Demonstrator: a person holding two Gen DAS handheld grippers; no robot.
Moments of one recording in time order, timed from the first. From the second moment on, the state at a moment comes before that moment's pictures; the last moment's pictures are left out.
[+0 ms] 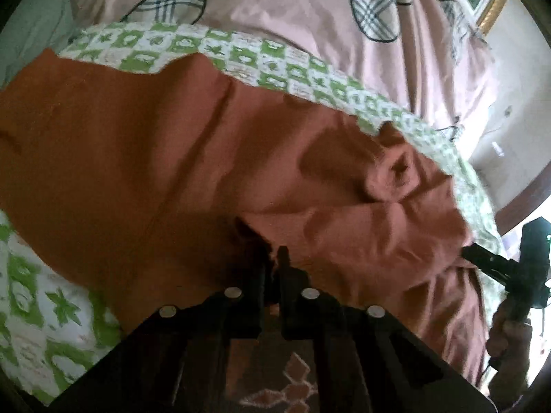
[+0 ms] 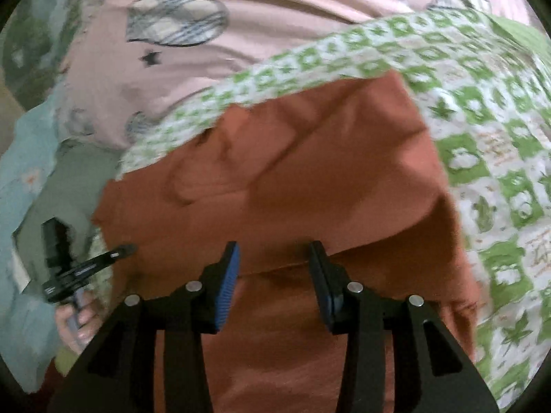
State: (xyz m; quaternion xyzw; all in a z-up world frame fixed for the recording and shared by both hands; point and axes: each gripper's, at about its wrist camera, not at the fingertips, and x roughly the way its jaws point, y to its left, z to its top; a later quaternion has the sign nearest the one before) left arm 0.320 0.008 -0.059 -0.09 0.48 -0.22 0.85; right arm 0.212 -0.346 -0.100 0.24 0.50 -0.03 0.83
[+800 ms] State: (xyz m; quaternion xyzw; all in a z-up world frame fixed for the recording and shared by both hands) left arm 0.413 0.122 -0.035 0.01 0.43 0.07 0.90; right arm 0.172 -0.314 -0.081 0.30 0.48 0.03 0.82
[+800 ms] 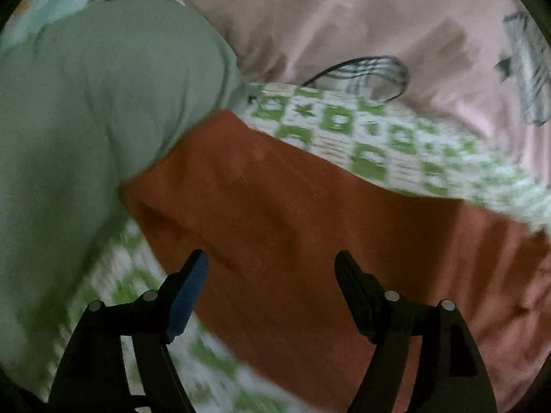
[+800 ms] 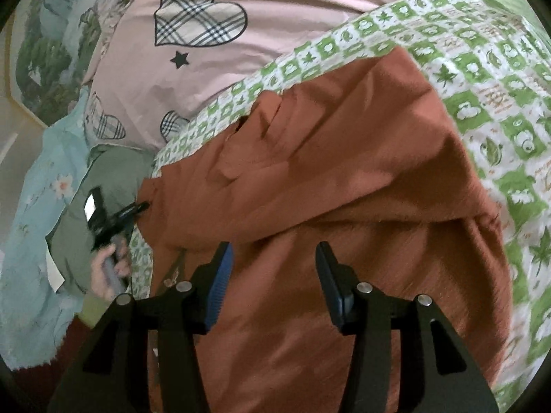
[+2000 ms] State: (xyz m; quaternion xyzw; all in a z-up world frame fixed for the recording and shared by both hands) left arm 0.254 -0.221 -0.006 -0.09 0.46 -0.34 0.82; right arm 0.085 -0.388 -0.046 0.36 0.41 -0.04 0.84
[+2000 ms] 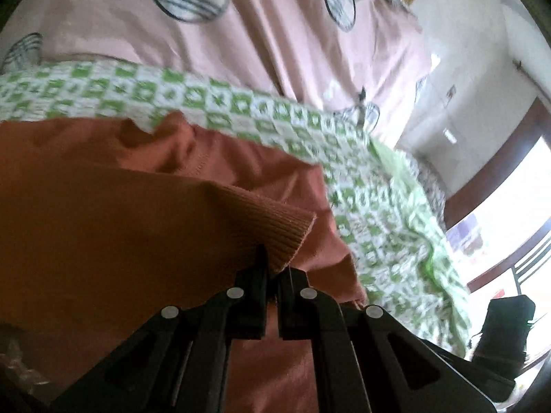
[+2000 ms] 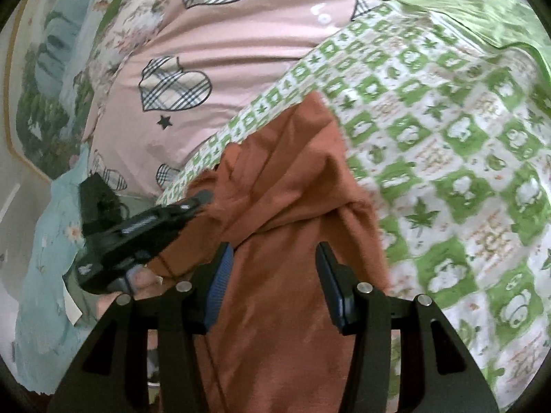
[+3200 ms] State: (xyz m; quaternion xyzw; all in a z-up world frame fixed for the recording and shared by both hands) left arm 0.291 0.061 -0.068 -0.07 0.45 -0.01 0.89; right arm 0.218 -0.334 -0.106 0.27 0.48 -0.02 0.83
